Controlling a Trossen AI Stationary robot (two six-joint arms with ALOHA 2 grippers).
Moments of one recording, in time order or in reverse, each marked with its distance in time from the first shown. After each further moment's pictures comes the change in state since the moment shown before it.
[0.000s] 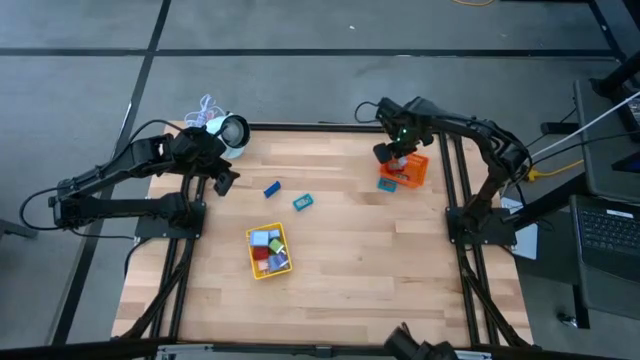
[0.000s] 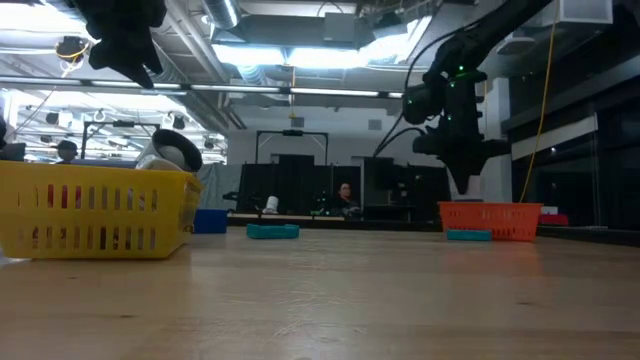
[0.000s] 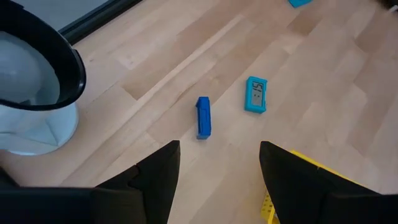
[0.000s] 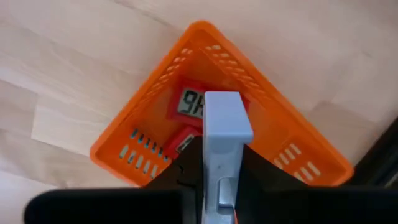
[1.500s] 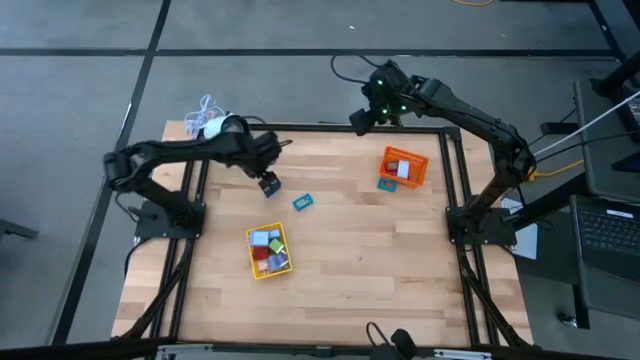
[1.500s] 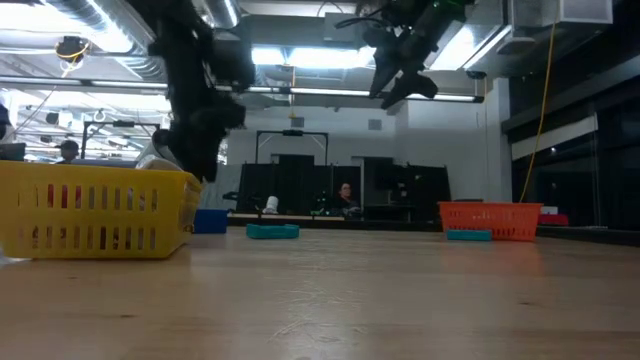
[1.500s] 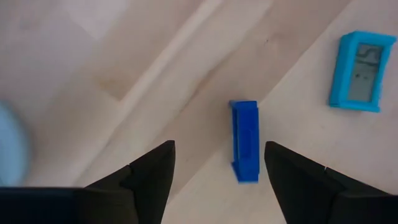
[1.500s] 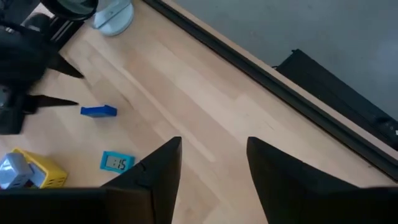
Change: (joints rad) left arm 0.043 0.706 -0.001 0.279 -0.025 0.114; right arm 0.142 -0.074 0.397 0.212 -0.140 -0.090
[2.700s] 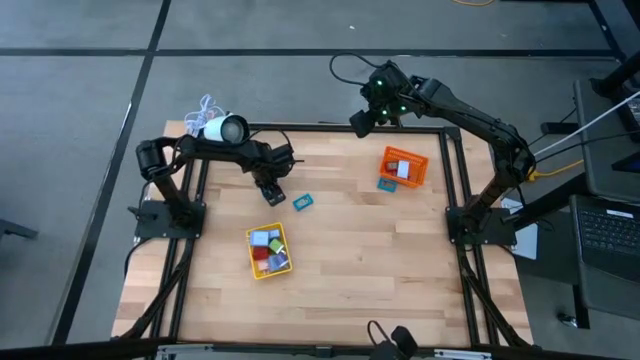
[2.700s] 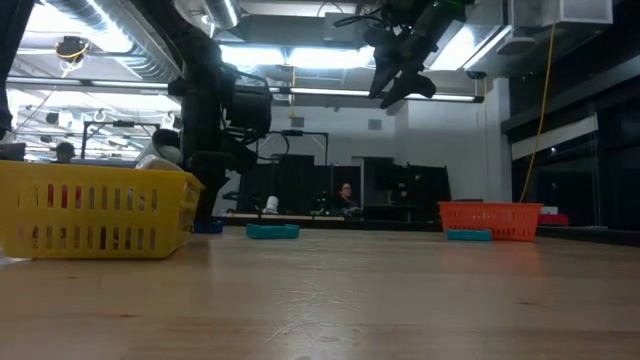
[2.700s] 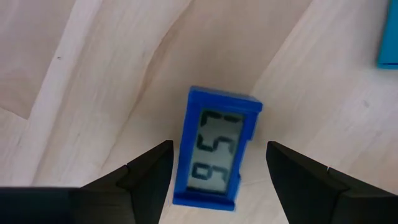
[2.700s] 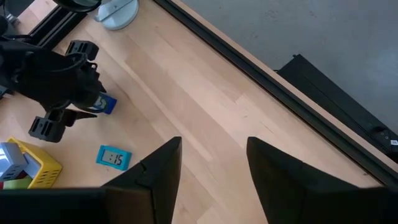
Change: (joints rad) left arm -0.022 0.255 0.002 0.067 0.075 0.134; right arm -0.002 0.001 0.000 0.000 -0.001 -0.053
